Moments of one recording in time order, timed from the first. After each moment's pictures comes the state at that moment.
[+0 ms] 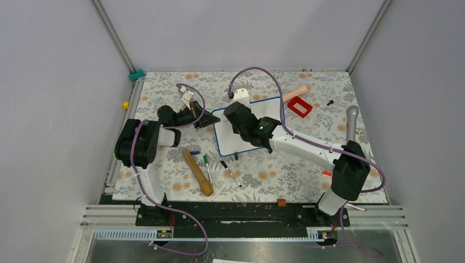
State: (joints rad) left arm -0.11 1.91 0.74 1.41 1.21 -0.82; right arm 0.95 1.65 1.37 -0.42 0.58 0.40
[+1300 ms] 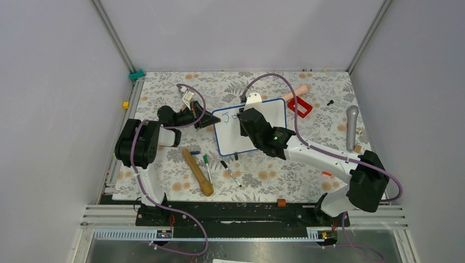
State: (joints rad) left arm -0.12 1.91 0.75 1.43 1.22 -0.82; right arm 0.94 1.47 1.13 -0.18 0.56 0.37
